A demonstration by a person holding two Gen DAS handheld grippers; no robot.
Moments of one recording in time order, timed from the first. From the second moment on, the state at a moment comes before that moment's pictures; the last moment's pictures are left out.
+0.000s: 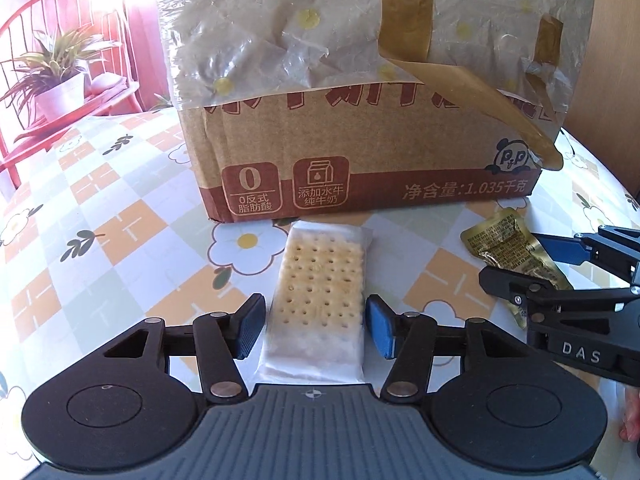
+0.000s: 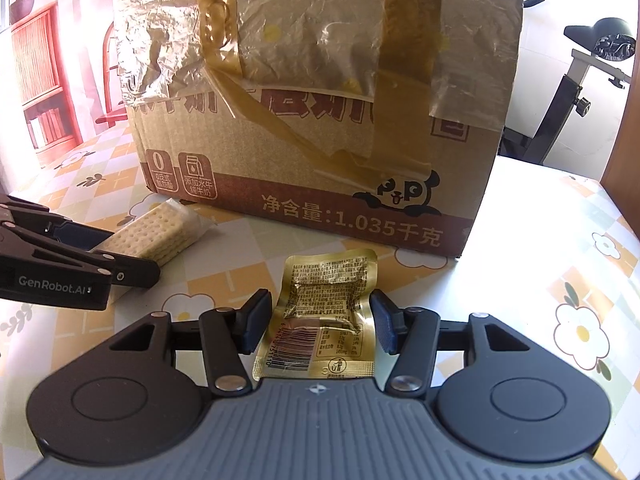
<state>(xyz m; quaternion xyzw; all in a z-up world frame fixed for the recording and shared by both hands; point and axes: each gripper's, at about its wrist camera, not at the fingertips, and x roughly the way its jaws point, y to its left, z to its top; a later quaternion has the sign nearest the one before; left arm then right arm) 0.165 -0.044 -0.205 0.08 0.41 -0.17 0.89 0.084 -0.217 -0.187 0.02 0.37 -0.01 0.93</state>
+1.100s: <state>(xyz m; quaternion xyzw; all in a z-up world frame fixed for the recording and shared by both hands) 0.132 -0.034 -0.172 0.03 0.37 -0.19 0.91 0.057 -0.213 -0.156 0.04 0.32 0.02 0.95</state>
